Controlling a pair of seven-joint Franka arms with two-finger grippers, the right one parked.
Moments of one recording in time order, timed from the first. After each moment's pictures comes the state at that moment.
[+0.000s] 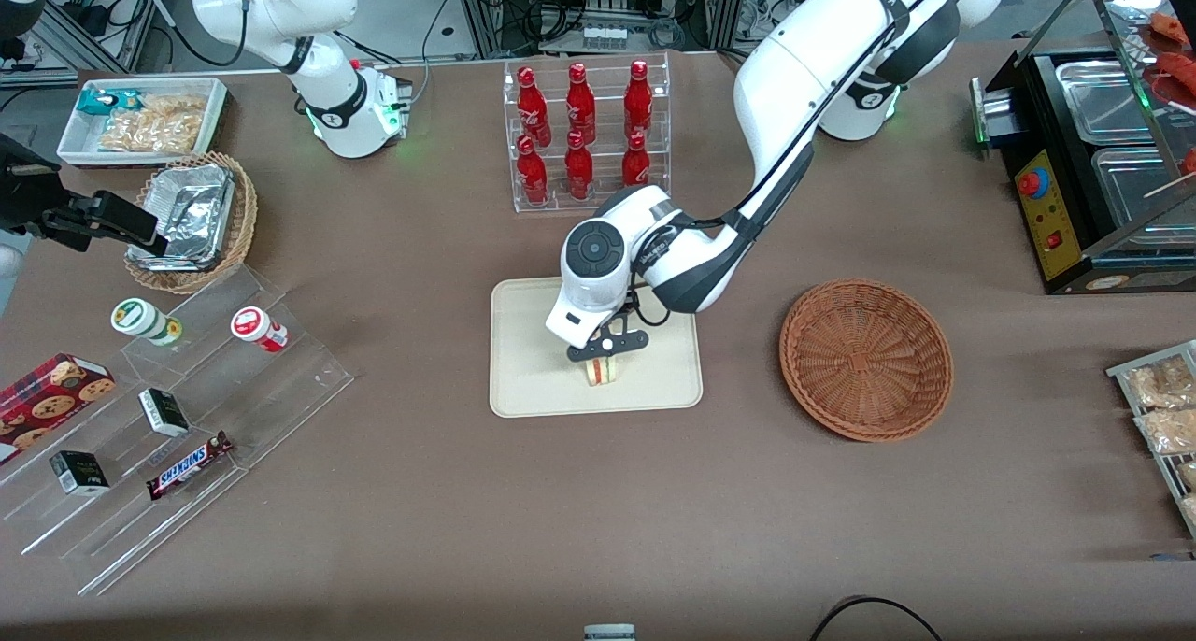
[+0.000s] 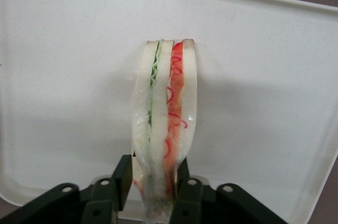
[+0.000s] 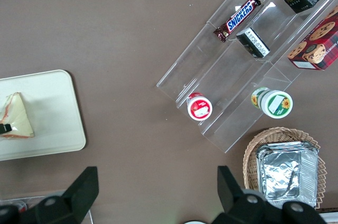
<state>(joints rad) -0.54 0.82 -0.35 -1.35 0.17 2.09 -1.09</state>
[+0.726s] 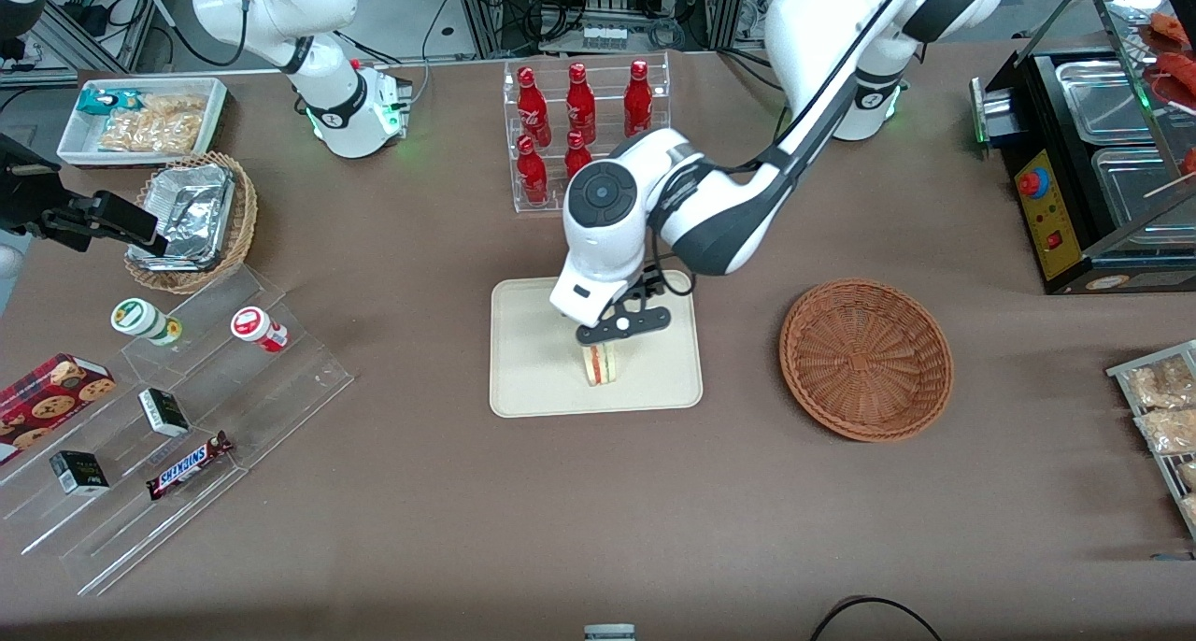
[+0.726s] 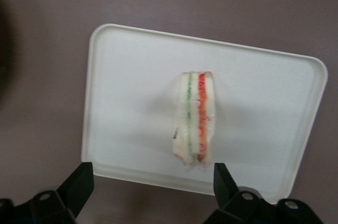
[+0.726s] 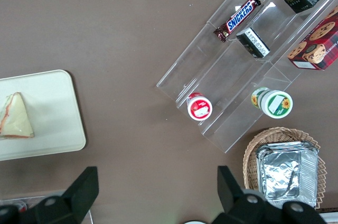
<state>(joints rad) -0.53 0.63 -0.32 -1.31 0.18 1.83 -1.05</state>
